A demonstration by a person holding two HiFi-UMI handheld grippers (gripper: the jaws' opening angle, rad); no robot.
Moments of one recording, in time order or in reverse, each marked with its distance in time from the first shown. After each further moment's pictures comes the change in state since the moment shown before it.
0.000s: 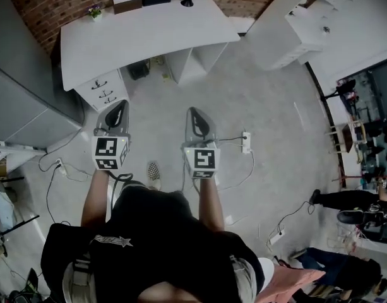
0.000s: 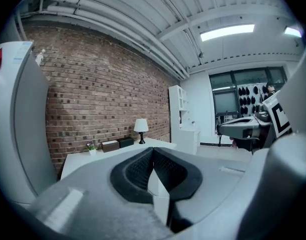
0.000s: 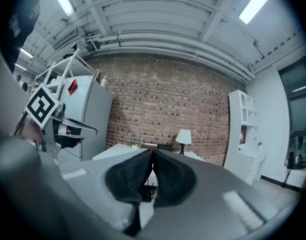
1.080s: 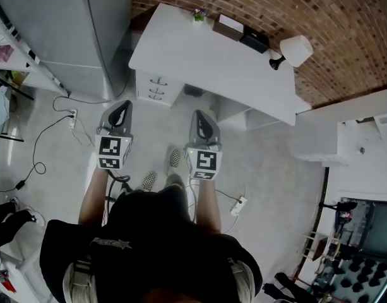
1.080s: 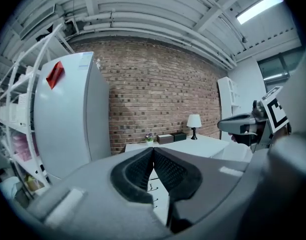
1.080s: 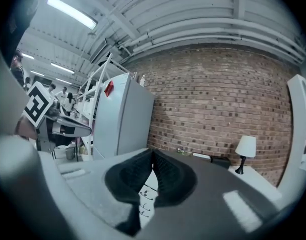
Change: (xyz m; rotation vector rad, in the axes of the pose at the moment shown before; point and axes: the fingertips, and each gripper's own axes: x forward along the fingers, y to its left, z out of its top) left arm -0.092 0.207 -0.053 -0.116 0.050 0.546; right arm 0.188 0.189 0.034 -0.099 -0.040 0.514
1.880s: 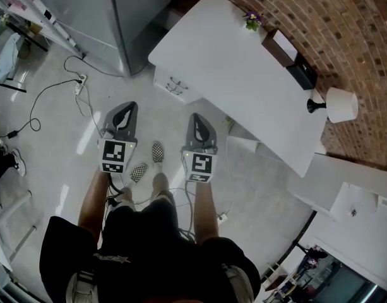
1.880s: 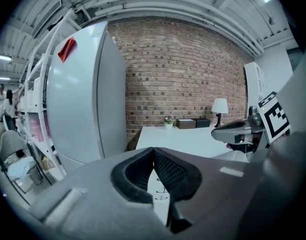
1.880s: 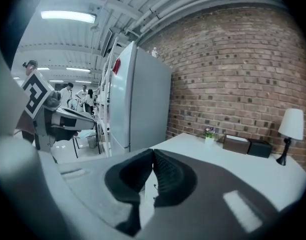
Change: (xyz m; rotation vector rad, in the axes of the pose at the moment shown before) left arm 0.113 0.053 -0.095 -0.081 0.162 0.220; right arm 0.188 0.014 -0.114 0.001 0.152 0.311
